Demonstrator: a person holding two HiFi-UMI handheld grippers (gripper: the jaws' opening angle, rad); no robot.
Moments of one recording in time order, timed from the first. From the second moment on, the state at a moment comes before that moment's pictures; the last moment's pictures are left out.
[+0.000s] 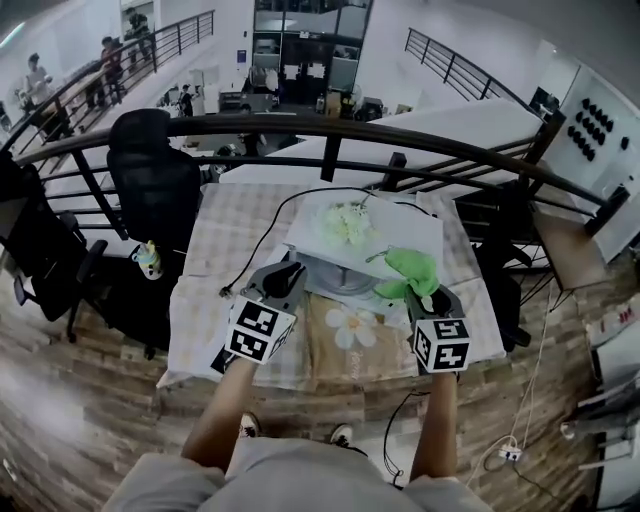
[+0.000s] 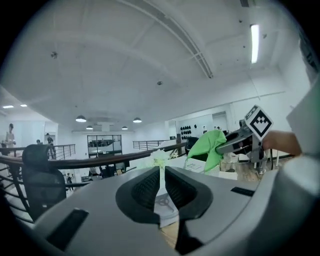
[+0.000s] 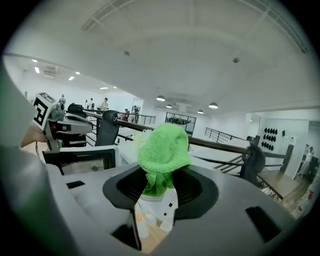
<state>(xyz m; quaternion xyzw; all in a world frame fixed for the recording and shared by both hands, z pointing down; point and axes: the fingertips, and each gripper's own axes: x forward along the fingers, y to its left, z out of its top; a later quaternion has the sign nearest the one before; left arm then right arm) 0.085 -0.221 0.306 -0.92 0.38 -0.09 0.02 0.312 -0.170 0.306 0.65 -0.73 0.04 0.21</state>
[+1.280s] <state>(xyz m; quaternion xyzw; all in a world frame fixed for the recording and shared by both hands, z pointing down) 0.066 -0.215 0.227 -0.93 0.34 -0.07 0.11 0.251 -0.159 0.215 0.63 -0.76 -0.06 0.16</state>
